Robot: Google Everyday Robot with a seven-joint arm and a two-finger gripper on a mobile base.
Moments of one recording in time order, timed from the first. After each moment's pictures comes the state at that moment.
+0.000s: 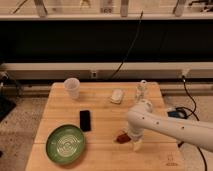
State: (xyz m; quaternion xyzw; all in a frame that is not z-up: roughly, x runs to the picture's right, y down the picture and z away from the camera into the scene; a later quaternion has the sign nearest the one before) arm 0.145 0.291 0.784 -0.37 -0.09 -0.18 0.91
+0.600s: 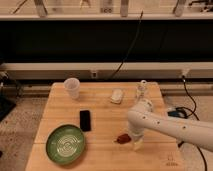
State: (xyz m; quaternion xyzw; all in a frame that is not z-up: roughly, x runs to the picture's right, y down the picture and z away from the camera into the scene) arm 0.148 0.291 0.779 -0.38 -0.09 -0.18 0.90
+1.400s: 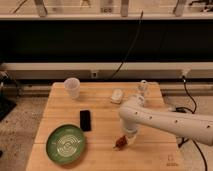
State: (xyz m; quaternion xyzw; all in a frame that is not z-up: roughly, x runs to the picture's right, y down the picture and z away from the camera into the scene) arm 0.112 0.266 0.766 -0.38 -0.09 -0.20 0.90
